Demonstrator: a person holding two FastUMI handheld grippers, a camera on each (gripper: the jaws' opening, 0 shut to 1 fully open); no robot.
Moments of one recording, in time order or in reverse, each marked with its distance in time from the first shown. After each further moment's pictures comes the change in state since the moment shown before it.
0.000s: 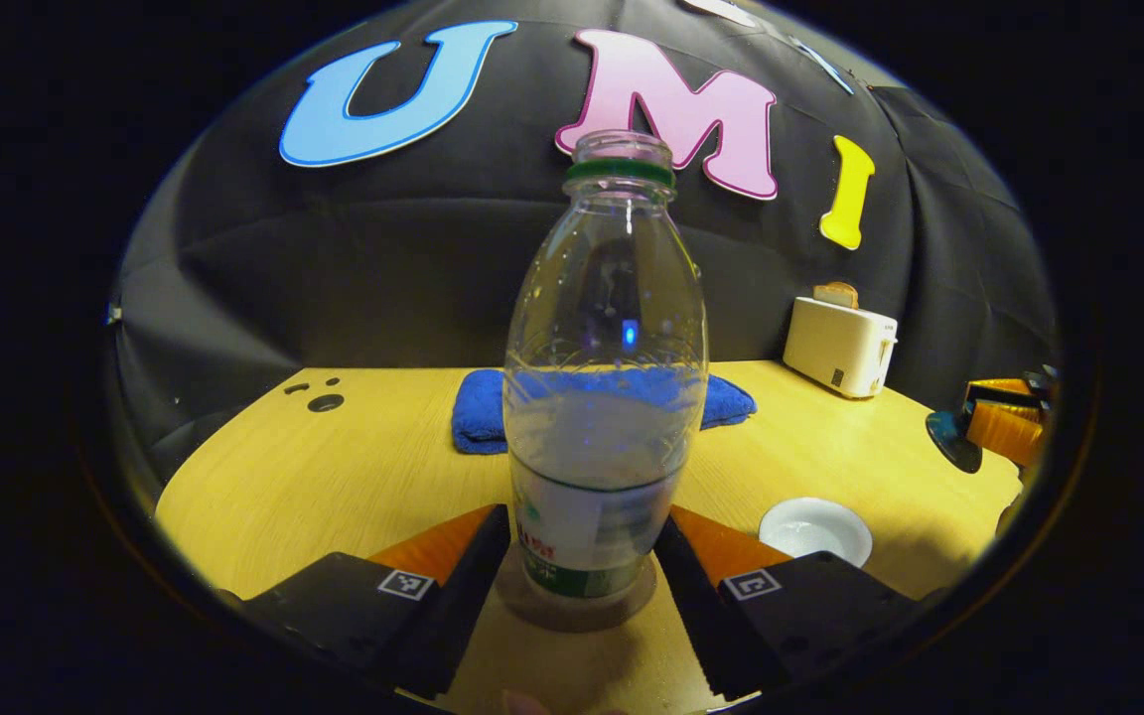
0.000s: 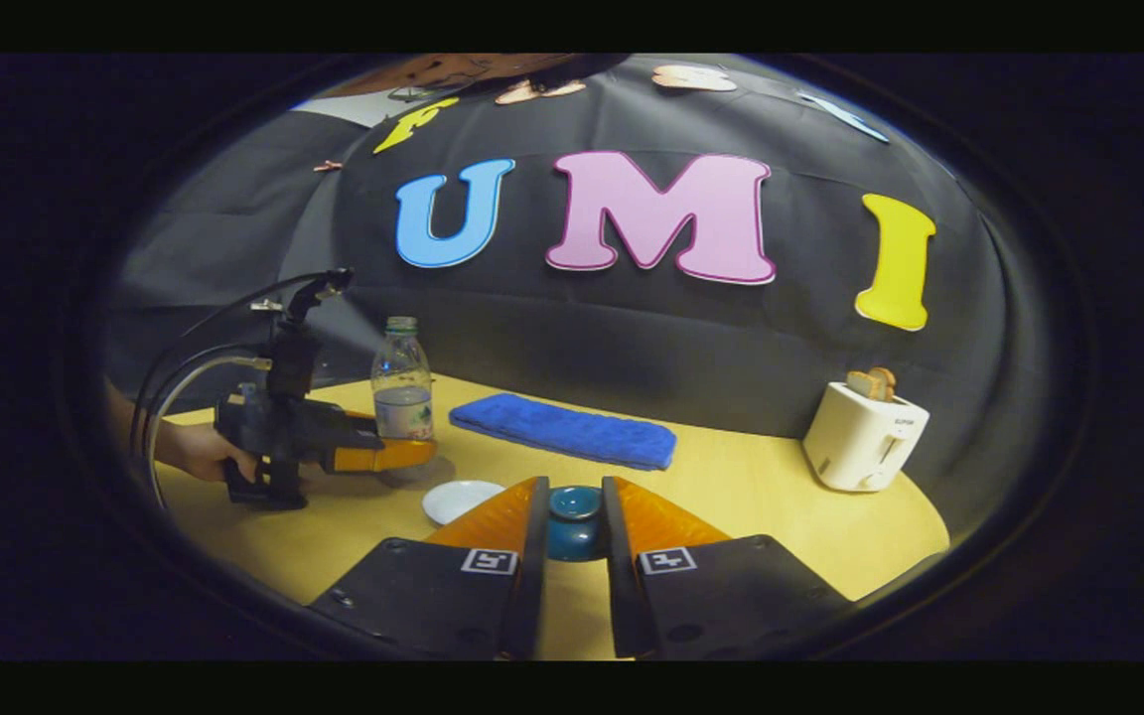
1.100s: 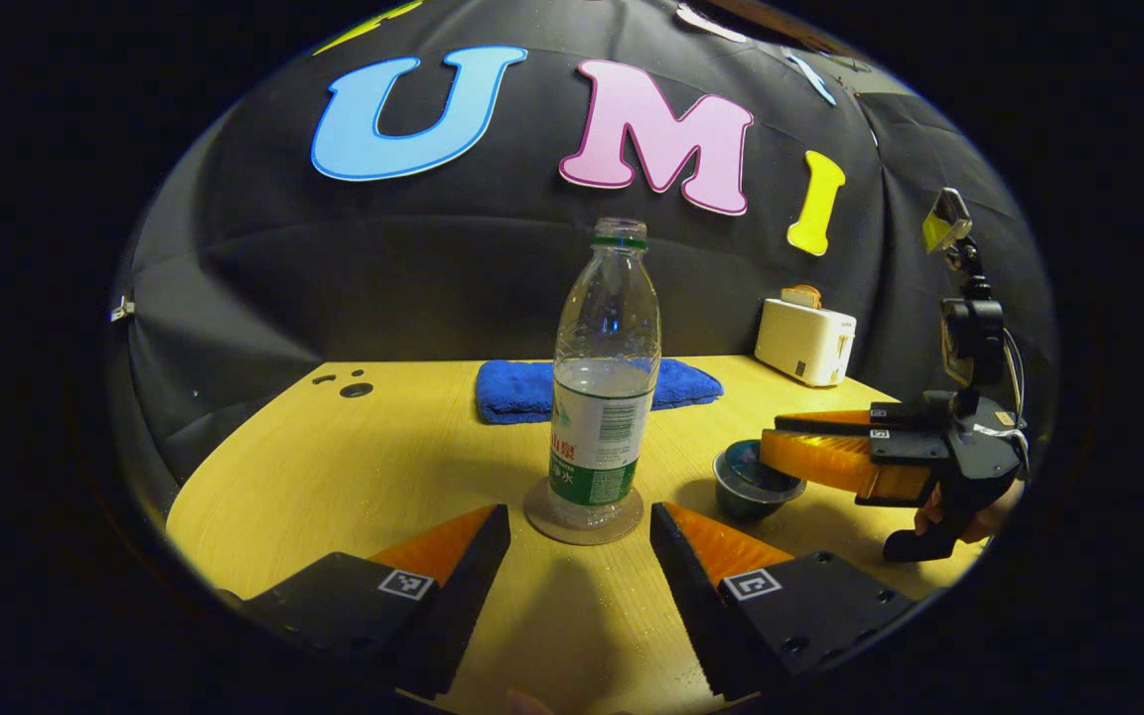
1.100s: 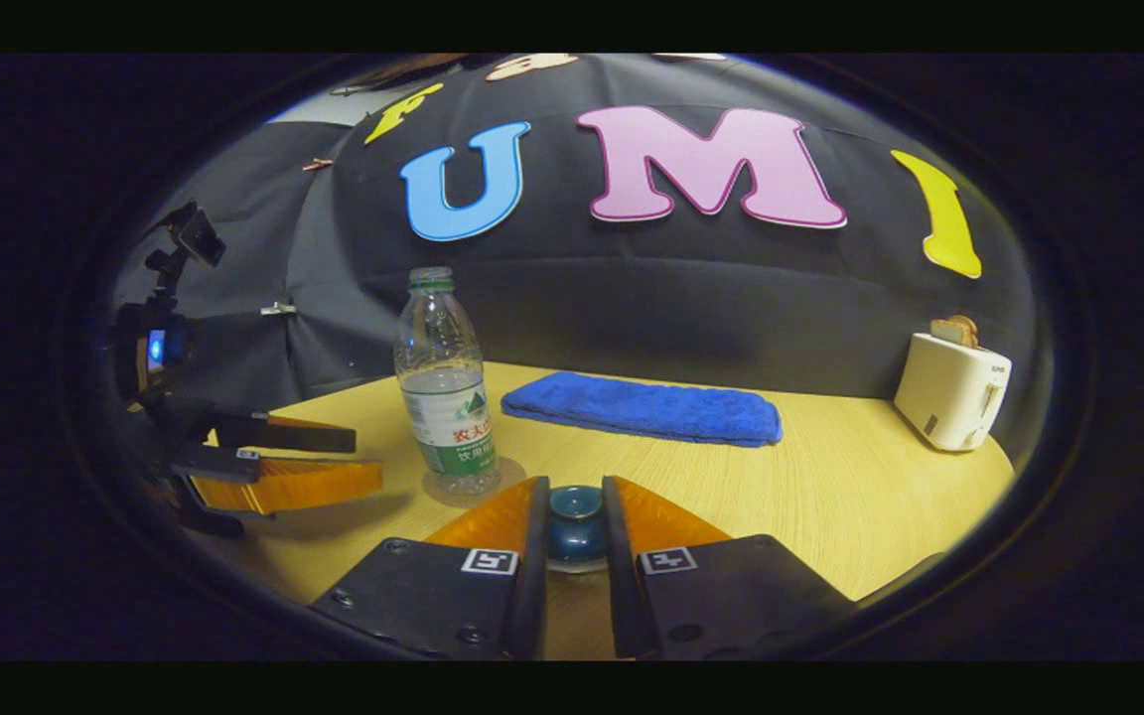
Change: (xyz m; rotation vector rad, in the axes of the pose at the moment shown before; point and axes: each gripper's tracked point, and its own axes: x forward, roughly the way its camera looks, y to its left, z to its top) left arm -0.086 0.008 -0.014 0.009 -0.019 -0.042; right arm 0.071 0.068 -0.047 0.093 0.096 0.078
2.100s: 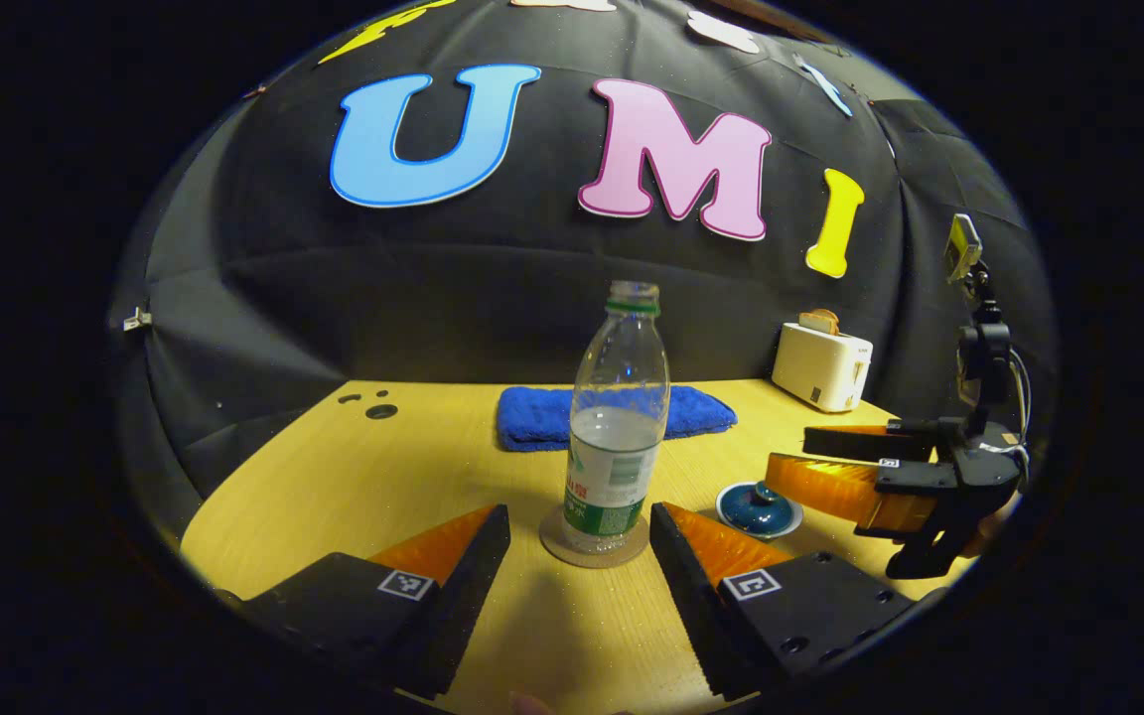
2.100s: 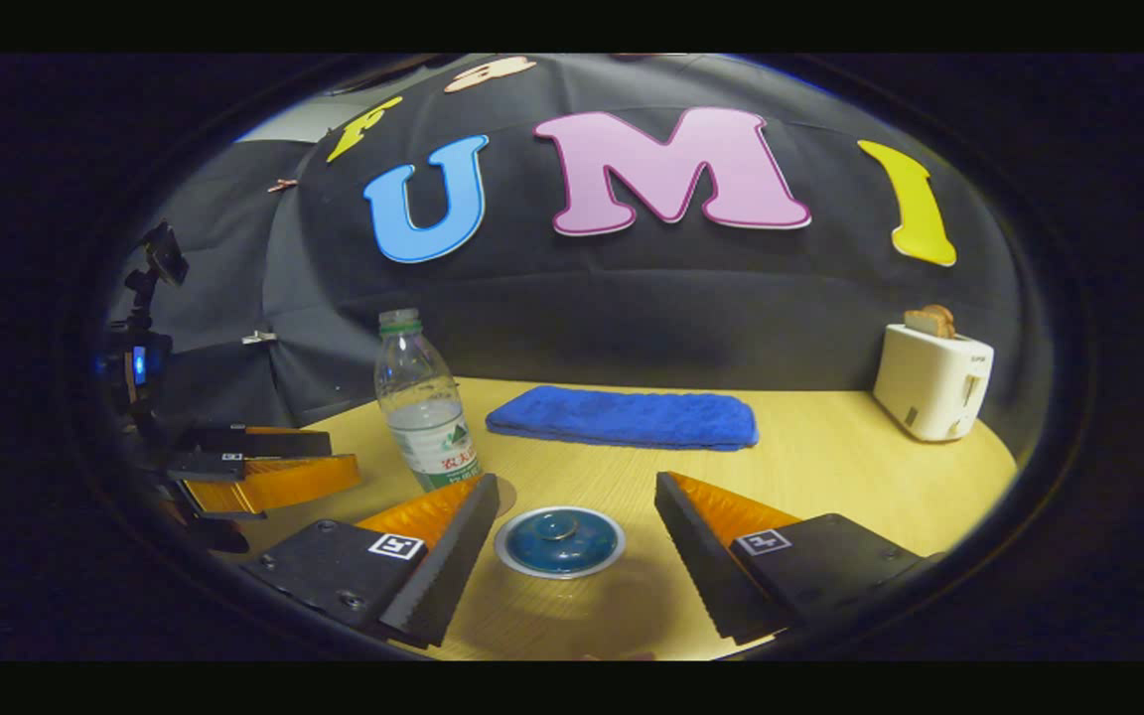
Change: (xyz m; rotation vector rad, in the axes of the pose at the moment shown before) left arm -0.018 0.004 0.044 -0.020 -0.035 0.086; right arm -0.023 -0.016 0.046 0.071 -0.037 -0.071
